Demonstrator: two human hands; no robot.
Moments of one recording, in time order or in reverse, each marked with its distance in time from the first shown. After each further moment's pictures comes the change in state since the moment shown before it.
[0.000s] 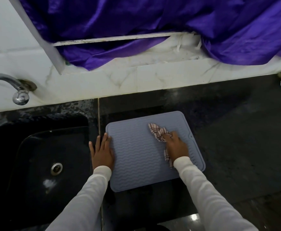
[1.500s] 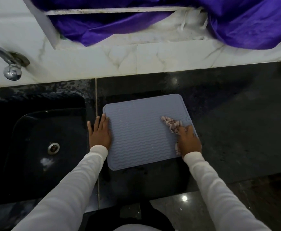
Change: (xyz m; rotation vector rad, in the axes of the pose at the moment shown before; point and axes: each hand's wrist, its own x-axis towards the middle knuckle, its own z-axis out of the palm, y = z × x) left_hand 0.000 0.002 -0.001 0.000 0.005 0.044; right_hand -0.048 0.039 -0.013 -0.051 -0.024 0.206
